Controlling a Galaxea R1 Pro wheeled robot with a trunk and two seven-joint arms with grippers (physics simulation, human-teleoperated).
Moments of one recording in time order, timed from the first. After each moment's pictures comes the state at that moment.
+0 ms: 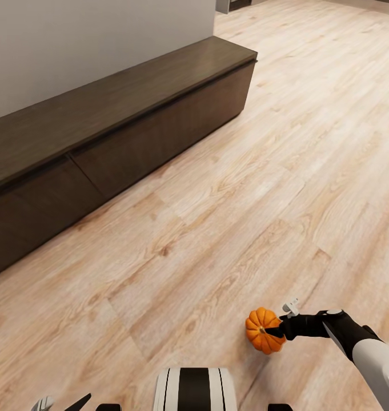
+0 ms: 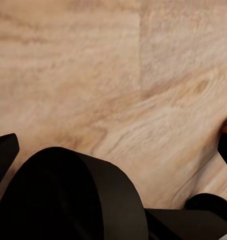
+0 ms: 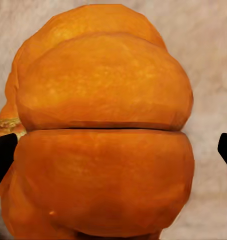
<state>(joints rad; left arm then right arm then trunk) -0.26 0.37 0.03 -0.18 0.75 0.04 -1.14 -0.80 -0.31 -0.04 -0.25 0.33 0.10 0.92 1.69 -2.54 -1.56</state>
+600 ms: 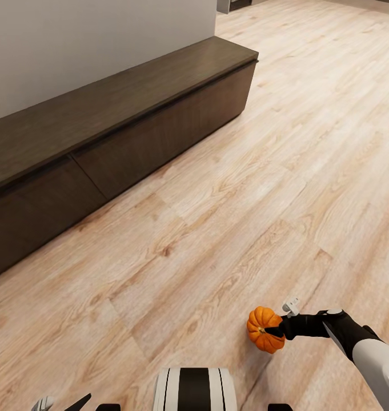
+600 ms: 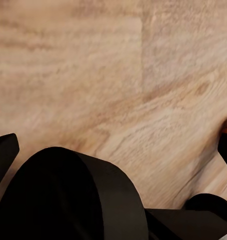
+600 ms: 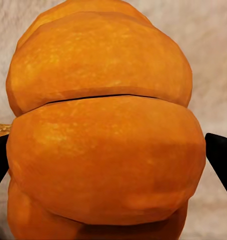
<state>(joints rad) -0.26 0.37 0.03 -0.18 0.75 0.04 -1.14 -0.80 -0.31 -0.05 -0.25 0.32 0.10 0.93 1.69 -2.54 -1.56</state>
